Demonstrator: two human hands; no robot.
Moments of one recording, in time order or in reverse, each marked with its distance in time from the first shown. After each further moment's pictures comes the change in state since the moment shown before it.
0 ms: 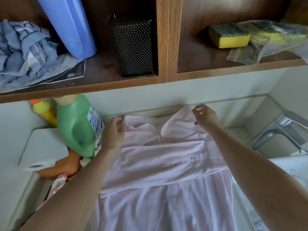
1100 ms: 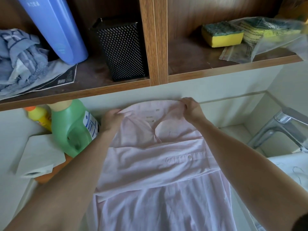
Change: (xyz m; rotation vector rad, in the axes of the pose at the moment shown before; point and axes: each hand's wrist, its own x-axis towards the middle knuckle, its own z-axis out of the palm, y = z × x) left_hand 0.051 0.039 -0.006 -0.269 -0.062 -0.096; right_hand 0.035 -0.013 0.027 -0.074 -0.032 -0.384
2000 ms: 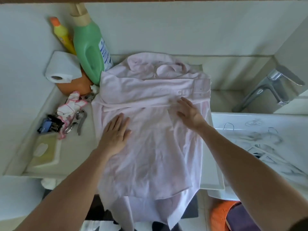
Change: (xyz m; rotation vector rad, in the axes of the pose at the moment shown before) left_hand -0.326 -0.160 0.015 0.939 -0.166 0.317; right_hand -0.258 0.045 0.013 -0.069 -0.298 -0.211
